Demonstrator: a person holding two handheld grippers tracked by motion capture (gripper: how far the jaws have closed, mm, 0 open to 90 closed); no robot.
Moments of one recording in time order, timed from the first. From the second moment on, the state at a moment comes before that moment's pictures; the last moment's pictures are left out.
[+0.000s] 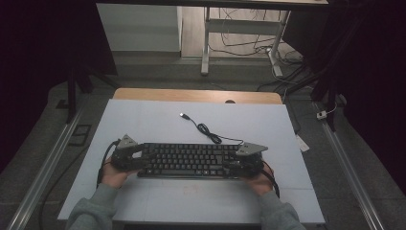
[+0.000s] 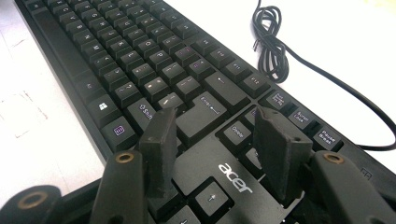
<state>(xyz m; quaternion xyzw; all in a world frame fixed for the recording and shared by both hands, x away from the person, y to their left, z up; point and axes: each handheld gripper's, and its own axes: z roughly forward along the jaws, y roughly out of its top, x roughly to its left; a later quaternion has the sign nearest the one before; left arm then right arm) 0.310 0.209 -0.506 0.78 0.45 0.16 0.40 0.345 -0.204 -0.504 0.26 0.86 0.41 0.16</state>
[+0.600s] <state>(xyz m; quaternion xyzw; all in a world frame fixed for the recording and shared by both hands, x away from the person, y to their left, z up) 0.306 0.198 -0.501 0.78 0.44 0.15 0.42 0.345 -0.204 -0.504 0.26 0.86 0.41 0.16</state>
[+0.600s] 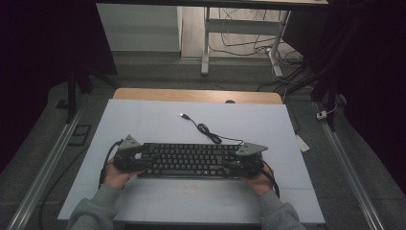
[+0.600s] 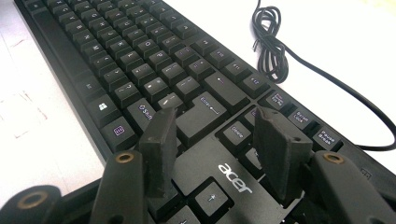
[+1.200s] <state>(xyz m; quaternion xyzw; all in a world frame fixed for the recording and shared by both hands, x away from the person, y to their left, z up) 0.300 0.165 -0.503 0.83 0.38 0.10 0.40 0.345 -0.204 -0.504 0.26 0.86 0.40 0.16</state>
